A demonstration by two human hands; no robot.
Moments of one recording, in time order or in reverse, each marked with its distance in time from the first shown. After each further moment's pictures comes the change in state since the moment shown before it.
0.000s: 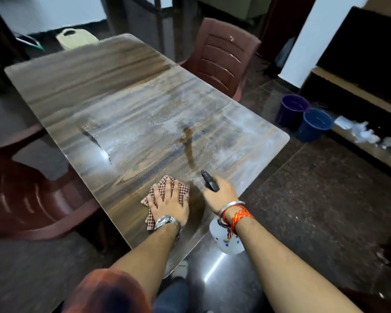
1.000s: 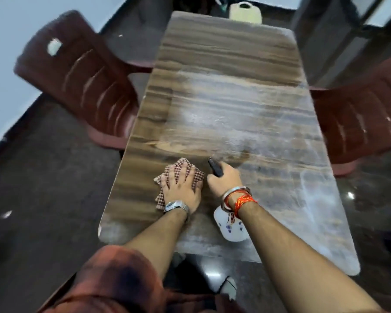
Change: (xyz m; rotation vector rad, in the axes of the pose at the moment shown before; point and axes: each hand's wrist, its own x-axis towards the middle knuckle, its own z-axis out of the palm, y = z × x) left_hand 0.070 0.077 0.009 -0.155 0.212 -0.677; right_hand 0.168 -0.066 -0.014 -0.367 -0.561 -0.511
